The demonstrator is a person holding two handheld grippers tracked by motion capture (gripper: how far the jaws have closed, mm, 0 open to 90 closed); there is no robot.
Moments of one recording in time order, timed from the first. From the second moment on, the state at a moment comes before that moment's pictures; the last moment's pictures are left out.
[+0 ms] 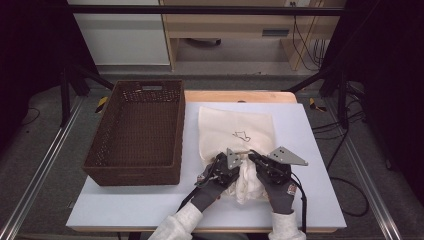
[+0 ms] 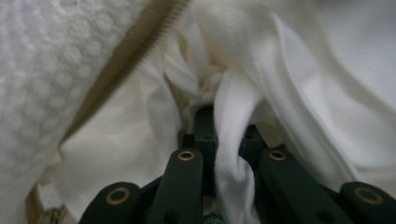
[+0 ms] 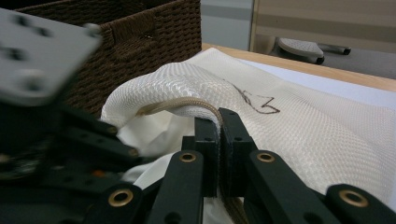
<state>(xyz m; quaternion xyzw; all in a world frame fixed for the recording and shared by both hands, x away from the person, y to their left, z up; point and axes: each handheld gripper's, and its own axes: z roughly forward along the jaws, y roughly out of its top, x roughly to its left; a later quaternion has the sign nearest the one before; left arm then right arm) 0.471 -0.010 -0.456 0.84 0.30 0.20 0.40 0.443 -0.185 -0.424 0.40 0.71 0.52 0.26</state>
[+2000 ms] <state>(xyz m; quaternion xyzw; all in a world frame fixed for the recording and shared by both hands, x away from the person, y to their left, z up) 0.421 0.098 -0.476 0.85 0.34 0.18 0.35 0.442 -0.187 -0.421 0.40 0.72 0.51 0.25</state>
